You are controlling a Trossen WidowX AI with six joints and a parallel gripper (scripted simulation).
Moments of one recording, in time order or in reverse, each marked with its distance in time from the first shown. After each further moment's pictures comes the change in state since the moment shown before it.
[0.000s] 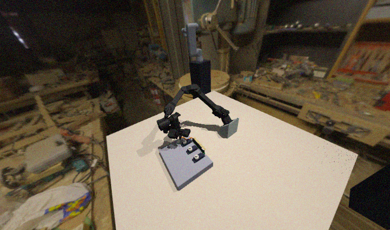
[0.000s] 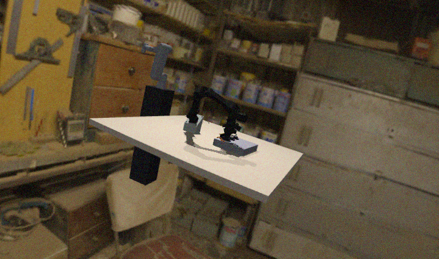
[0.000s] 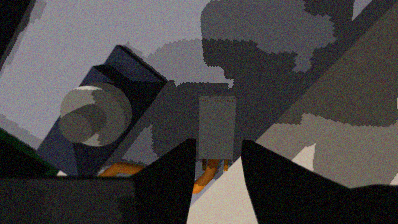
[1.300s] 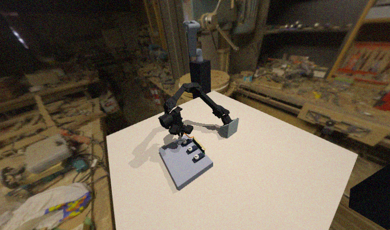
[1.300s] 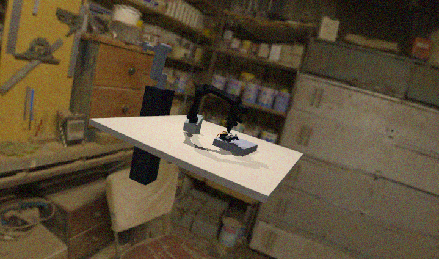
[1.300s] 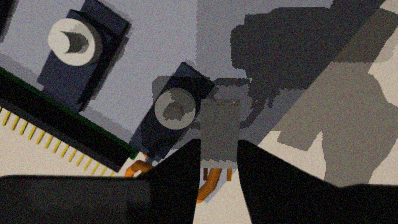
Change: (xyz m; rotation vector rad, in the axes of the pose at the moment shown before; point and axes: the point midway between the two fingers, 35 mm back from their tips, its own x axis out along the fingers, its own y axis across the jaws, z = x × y) arm -0.049 0.030 0.010 0.078 -0.005 0.007
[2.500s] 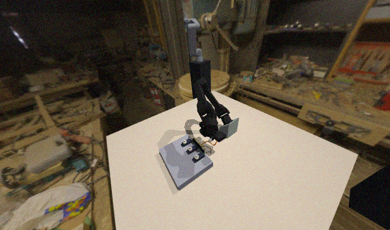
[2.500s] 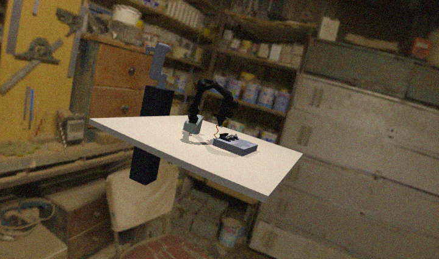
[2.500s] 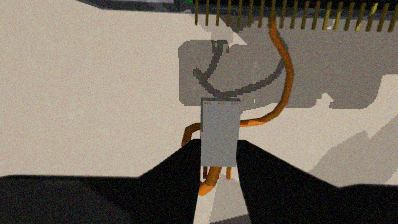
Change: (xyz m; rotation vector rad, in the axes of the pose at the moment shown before) arm 0.003 0.211 -0.041 0.564 0.009 -0.002
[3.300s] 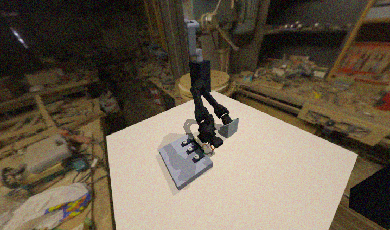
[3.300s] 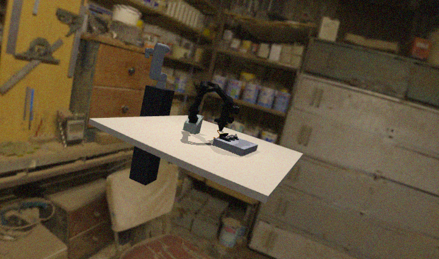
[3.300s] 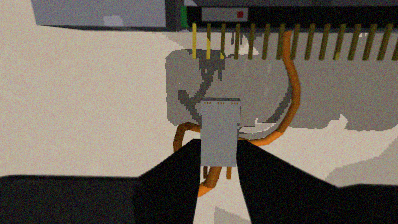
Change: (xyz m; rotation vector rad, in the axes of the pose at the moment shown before) arm 0.037 0.001 0.017 0.030 0.002 0.005
